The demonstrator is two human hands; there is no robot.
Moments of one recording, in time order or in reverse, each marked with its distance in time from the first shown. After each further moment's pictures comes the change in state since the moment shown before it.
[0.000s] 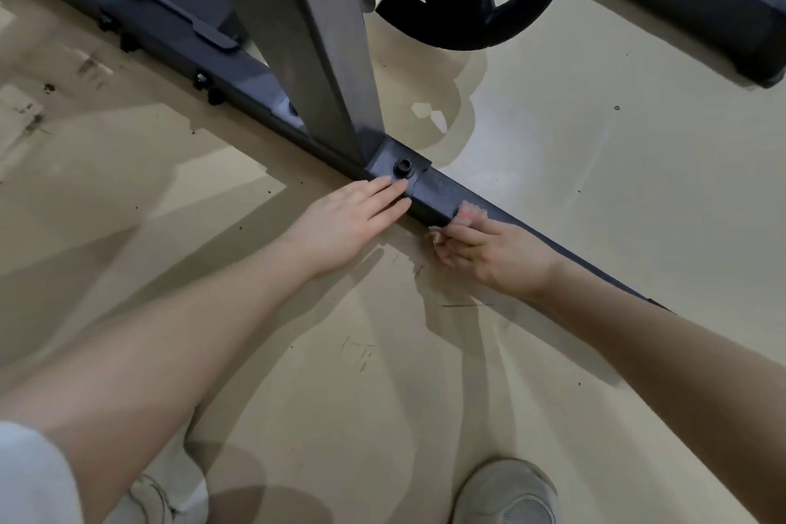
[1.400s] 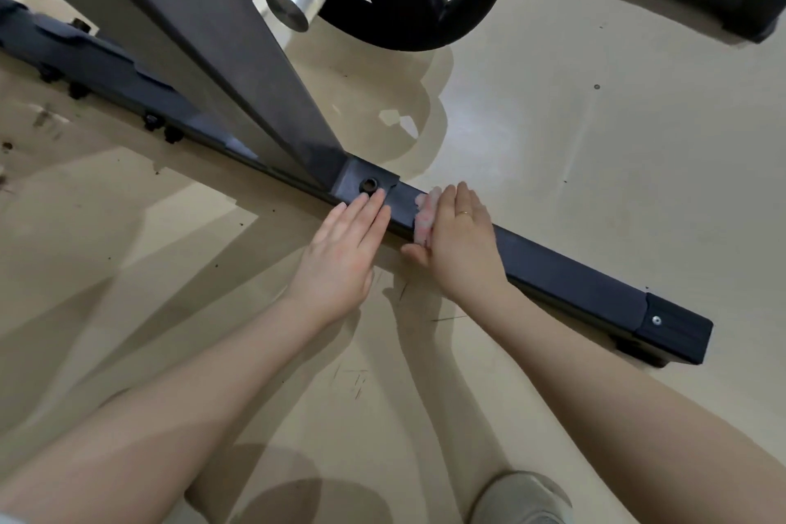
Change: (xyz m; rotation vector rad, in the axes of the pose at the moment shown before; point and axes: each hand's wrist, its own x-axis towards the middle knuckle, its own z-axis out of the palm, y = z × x) left_hand 0.018 0.033 0.010 -0.120 0.026 -0.229; right_hand 0.054 -0.015 -0.037 0.688 -0.419 1.058
